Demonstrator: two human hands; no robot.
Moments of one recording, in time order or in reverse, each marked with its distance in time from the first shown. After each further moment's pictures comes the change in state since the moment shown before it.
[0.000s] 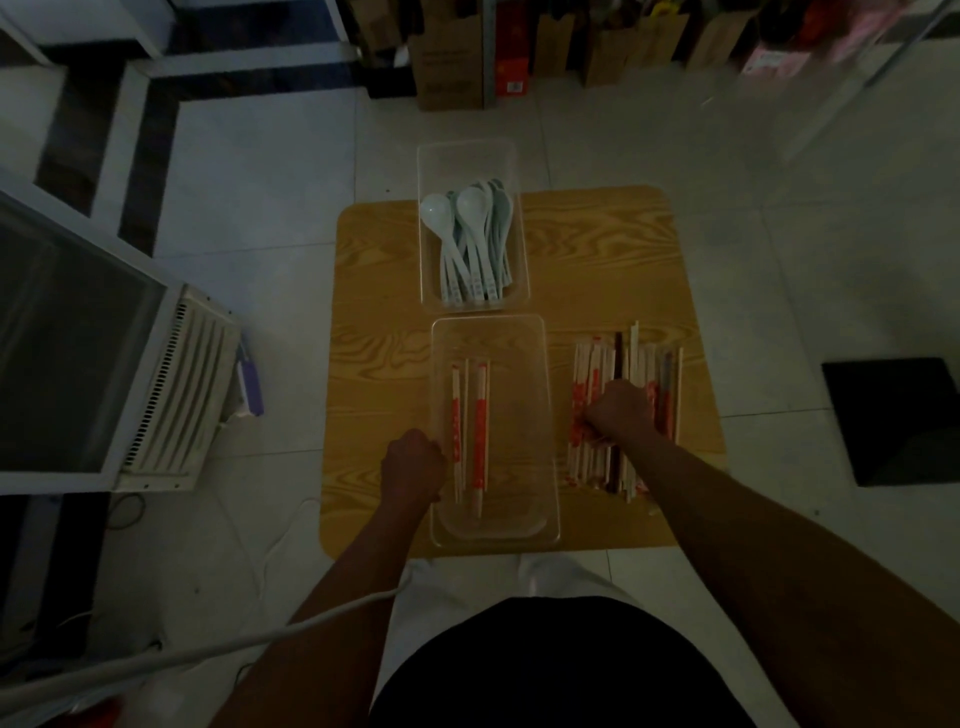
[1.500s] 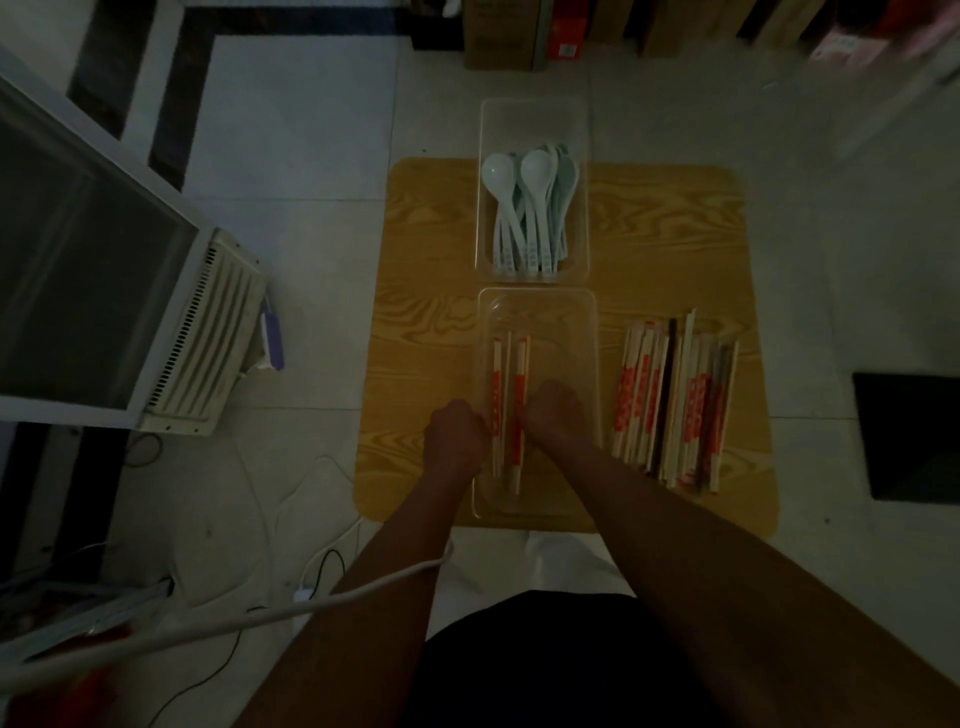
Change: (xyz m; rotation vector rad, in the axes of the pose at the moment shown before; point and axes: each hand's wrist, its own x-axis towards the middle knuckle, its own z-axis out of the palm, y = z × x) left_hand -0.005 -0.005 -0.001 -0.078 0.022 0.055; right_hand -0.059 -0.082 0.115 -0.177 0.030 -0.077
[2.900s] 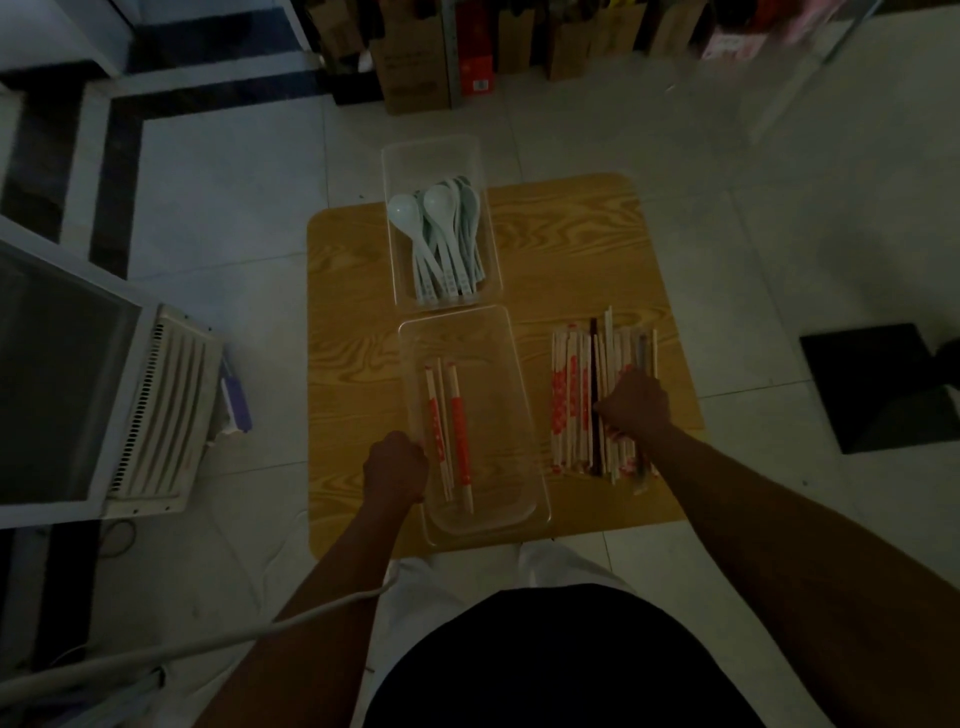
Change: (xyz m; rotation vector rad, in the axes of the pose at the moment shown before) left_hand -0.001 0.006 0.000 0.109 -0.014 -0.058; right_hand 0.062 0.152 -0.101 0.061 0.170 0.118
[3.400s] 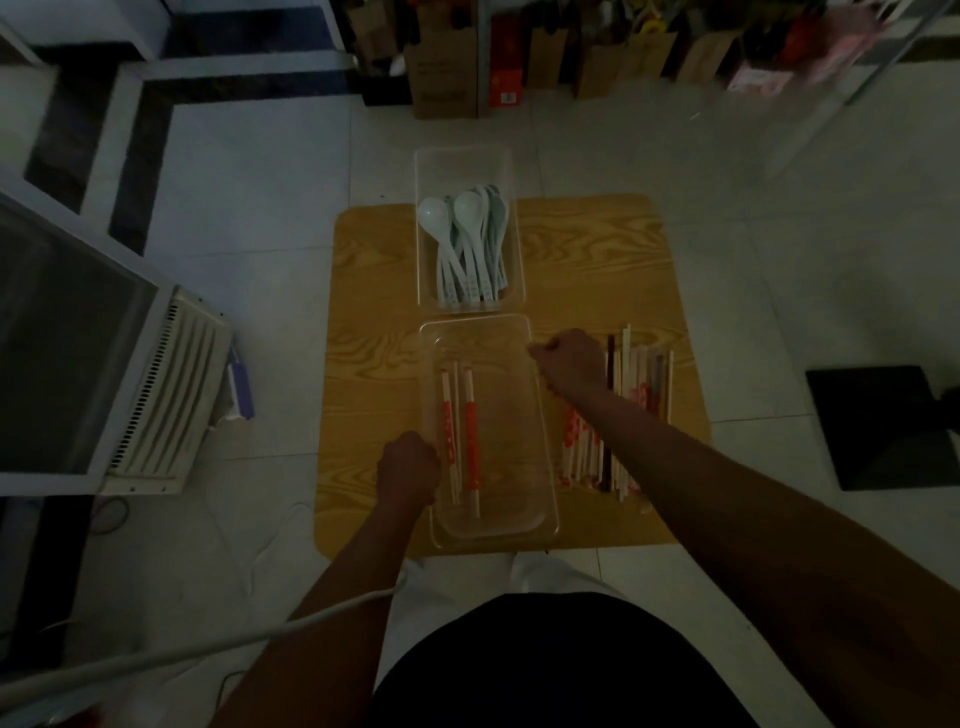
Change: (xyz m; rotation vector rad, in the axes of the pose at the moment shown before) left_hand -0.004 0.000 0.001 -0.044 0.010 0.032; right_hand -0.027 -0.117 -0.002 0.215 -0.007 -0.294
